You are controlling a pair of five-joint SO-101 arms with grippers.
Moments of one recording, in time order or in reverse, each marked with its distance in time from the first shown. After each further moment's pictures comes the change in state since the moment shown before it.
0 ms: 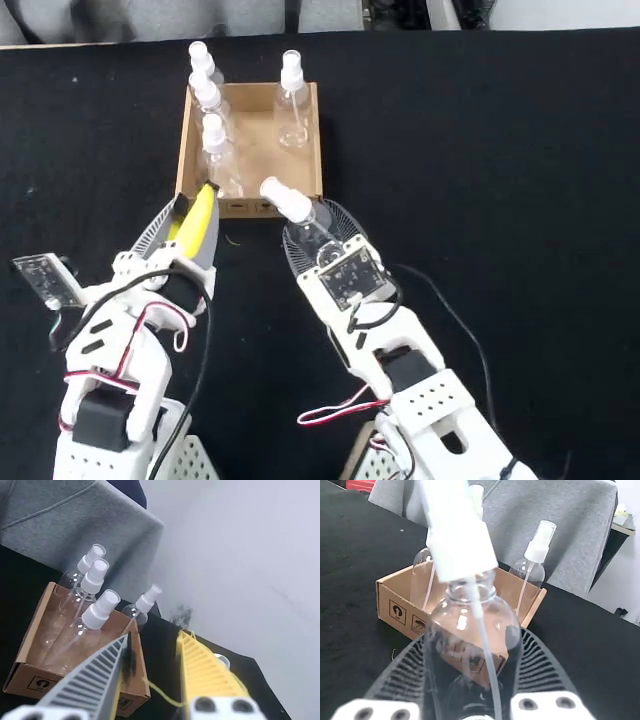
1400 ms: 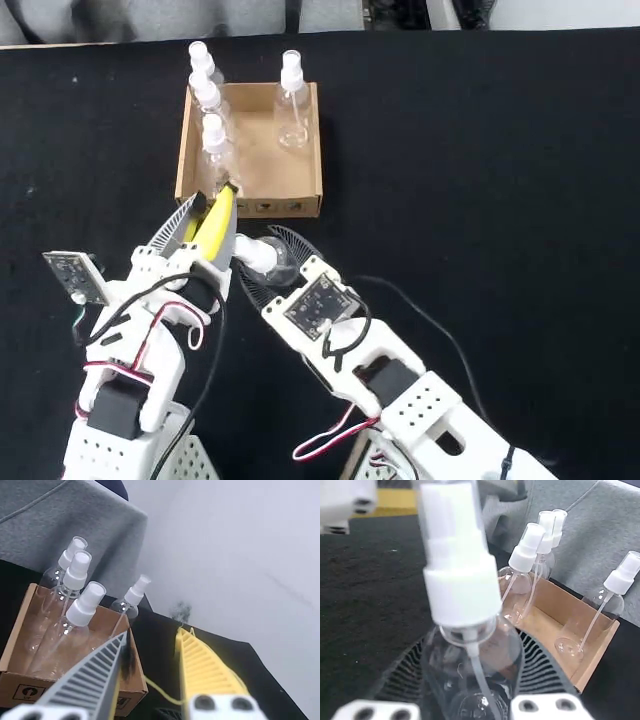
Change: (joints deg) left arm 5.3 -0.5 8.6 -9.6 -5.3; right arm -13.6 0.1 0.0 0.0 -0.2
